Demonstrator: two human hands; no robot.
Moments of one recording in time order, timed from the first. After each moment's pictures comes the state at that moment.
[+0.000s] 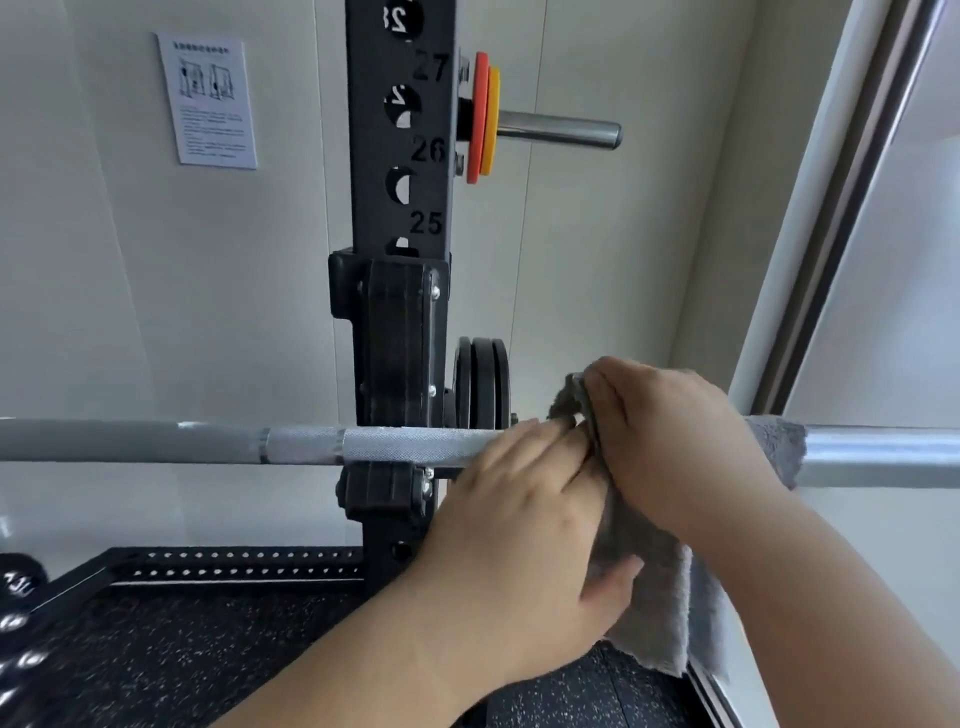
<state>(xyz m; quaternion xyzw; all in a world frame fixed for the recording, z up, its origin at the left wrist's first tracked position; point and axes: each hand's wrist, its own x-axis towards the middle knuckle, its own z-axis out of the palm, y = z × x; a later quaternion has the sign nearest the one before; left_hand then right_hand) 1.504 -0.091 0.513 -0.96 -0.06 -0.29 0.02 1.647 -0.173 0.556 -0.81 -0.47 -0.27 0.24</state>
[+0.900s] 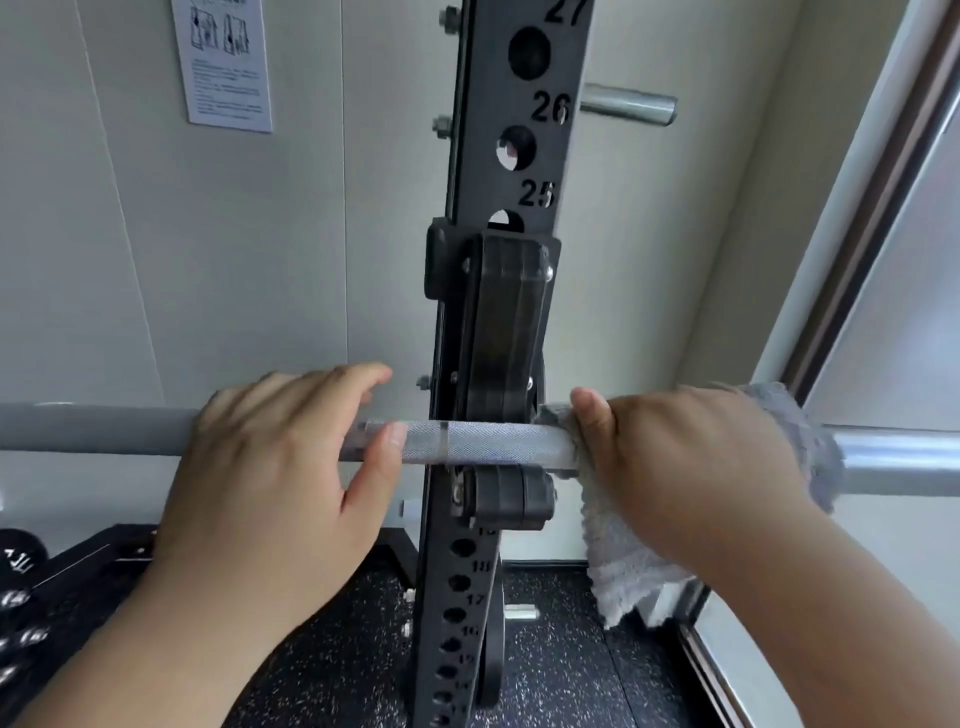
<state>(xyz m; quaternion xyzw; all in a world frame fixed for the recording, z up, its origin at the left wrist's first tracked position) 1.389 0.046 0.507 -0.85 -0.24 -0.46 0.05 1.584 -0.120 0.549 -0.83 -0.44 -0.34 -0.02</state>
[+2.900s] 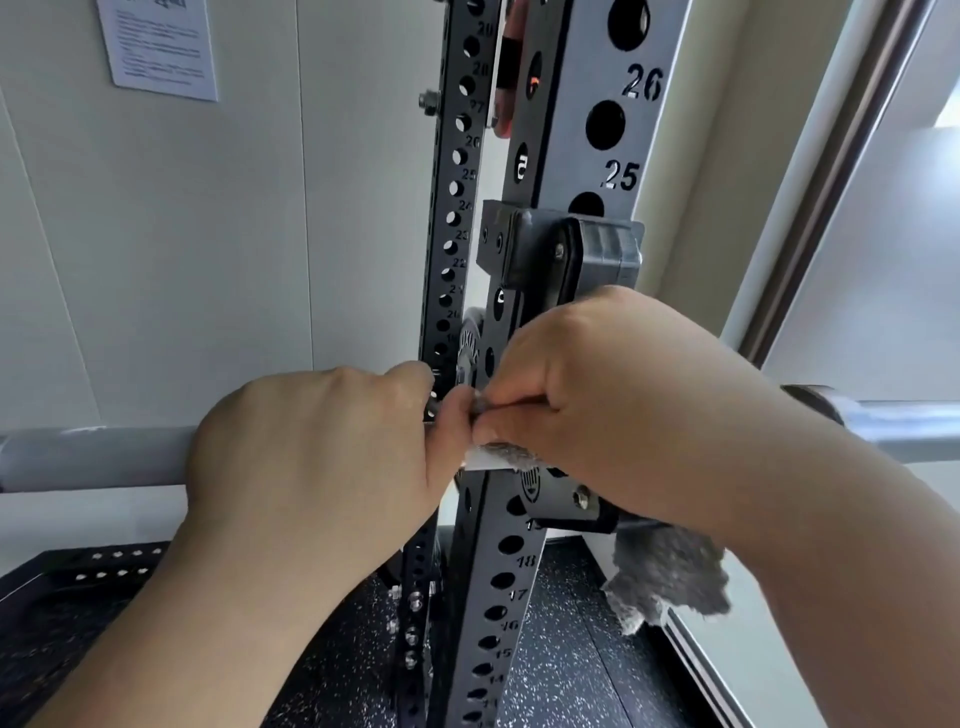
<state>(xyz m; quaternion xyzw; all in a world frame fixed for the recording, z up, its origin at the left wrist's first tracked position) 1.388 0.095 0.526 -0.88 -0.21 -0.41 0.10 1.505 -0.044 0.599 -0.76 -0.62 -0.19 0.05</state>
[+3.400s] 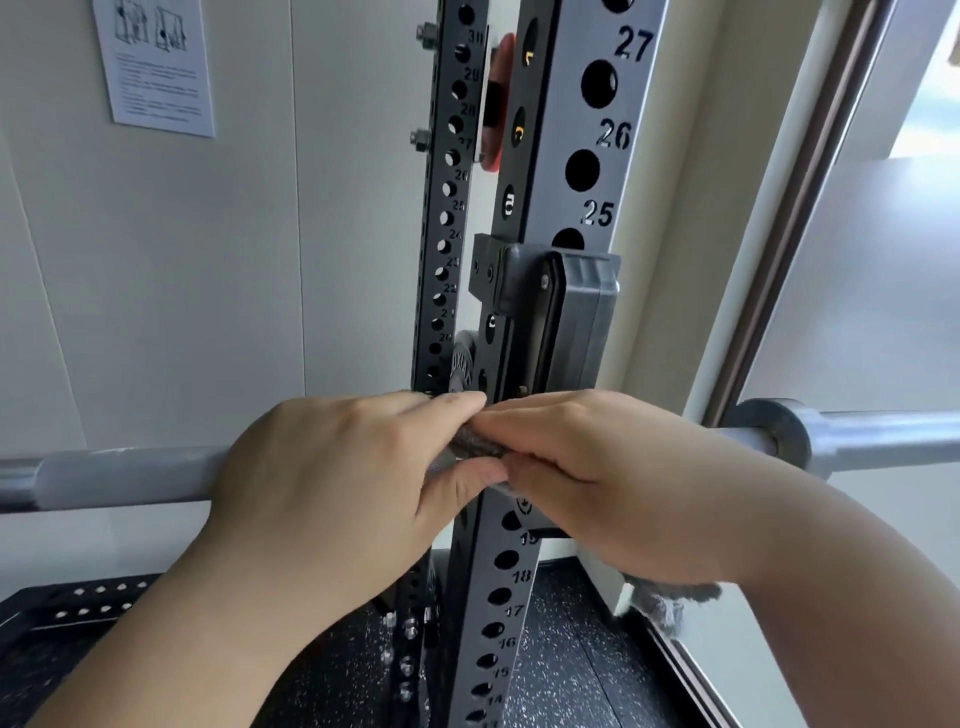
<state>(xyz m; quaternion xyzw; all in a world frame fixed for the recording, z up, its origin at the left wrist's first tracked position) 1.375 0.101 0.526 -0.90 -0.02 -0.44 0.09 1.501 -0.068 0.576 -0.75 -0.65 -0.08 0.10</state>
